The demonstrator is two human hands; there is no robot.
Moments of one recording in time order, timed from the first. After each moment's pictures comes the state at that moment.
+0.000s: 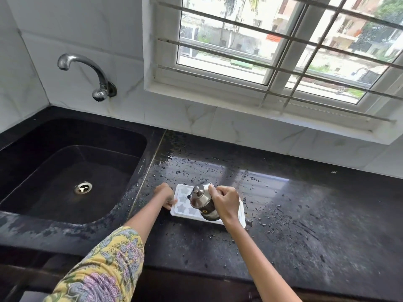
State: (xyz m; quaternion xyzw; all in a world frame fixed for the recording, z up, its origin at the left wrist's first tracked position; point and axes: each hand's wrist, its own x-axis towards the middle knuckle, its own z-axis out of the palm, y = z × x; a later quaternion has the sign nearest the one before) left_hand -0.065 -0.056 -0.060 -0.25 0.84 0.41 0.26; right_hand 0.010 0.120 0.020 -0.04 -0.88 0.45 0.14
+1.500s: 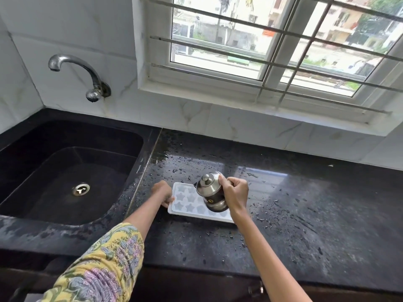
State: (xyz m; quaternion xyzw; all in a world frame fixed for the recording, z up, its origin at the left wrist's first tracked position) left_hand -0.056 -0.046 -0.034 -0.26 0.85 0.37 0.28; right_hand 0.005 0.143 0.037 -0.08 -0.81 0.55 0.16
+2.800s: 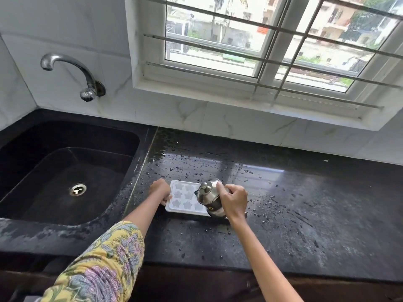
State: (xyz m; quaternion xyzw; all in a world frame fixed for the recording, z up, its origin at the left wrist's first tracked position) left_hand -0.053 -0.047 -0.031 -0.25 0.88 0.35 0.23; right_hand 0.027 0.149 0.027 -0.08 -0.86 0.47 0.18
